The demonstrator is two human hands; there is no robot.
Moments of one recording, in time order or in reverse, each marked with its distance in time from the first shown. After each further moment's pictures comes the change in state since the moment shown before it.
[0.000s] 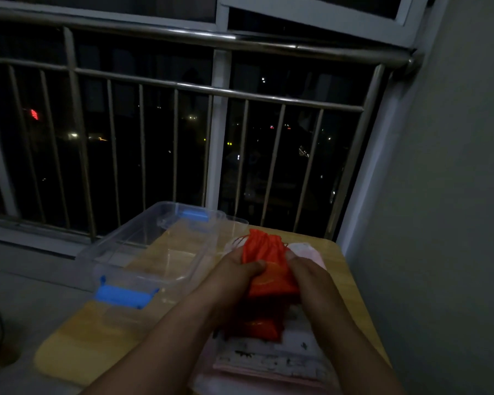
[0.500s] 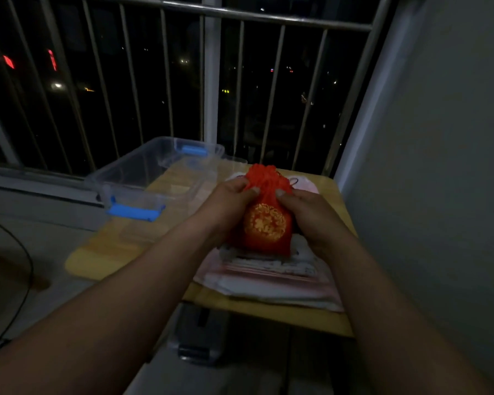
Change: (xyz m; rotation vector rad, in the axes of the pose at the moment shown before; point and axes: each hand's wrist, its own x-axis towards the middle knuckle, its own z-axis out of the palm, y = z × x) left_hand -0.040 0.005 0.002 0.092 0.065 0.029; right_hand -0.002 0.023 -0.010 -0.099 -0.138 0.055
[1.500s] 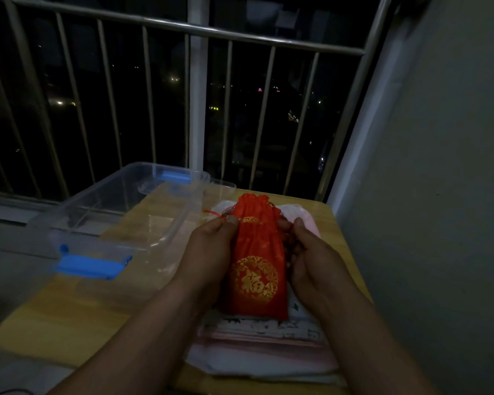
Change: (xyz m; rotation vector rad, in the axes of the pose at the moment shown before) left_hand 0.018 -0.014 0.004 -0.190 0.131 -0.047; right_hand 0.025 0.013 0.001 0.547 0.120 0.178
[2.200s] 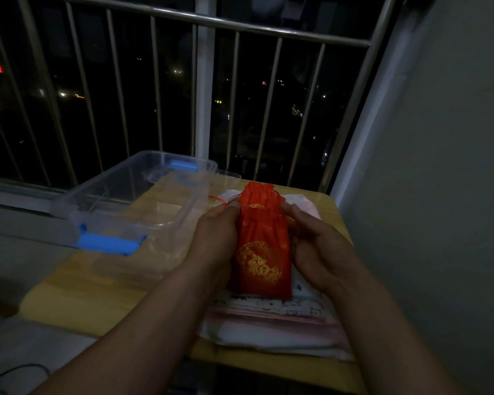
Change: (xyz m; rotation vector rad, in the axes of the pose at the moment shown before) left_hand -0.012 0.008 0.011 -0.086 0.112 -0.054; right_hand -0.018 -0.014 -0.005 0.057 -0.275 -0.013
